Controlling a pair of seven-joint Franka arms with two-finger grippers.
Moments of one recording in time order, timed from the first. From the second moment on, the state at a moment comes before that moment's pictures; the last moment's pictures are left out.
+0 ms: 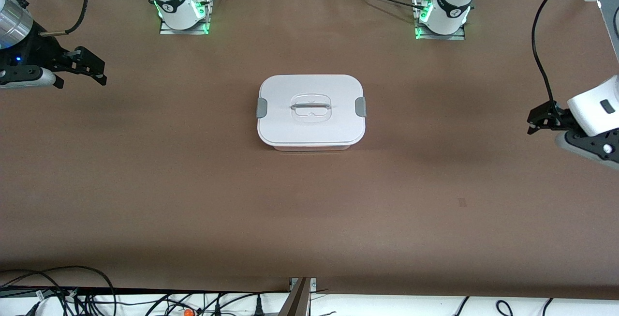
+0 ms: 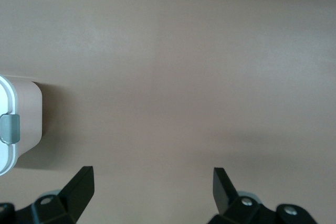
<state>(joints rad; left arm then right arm) -0.14 0.34 0.14 -1.16 0.01 1.46 0.31 0.18 -0.06 -0.11 -1.70 -0.01 1.67 -0.02</state>
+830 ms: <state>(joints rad) -0.14 0.14 0.13 -1.37 -0.04 1.38 0.05 0.18 -0.06 -0.11 -1.70 -0.01 1.67 -0.02</state>
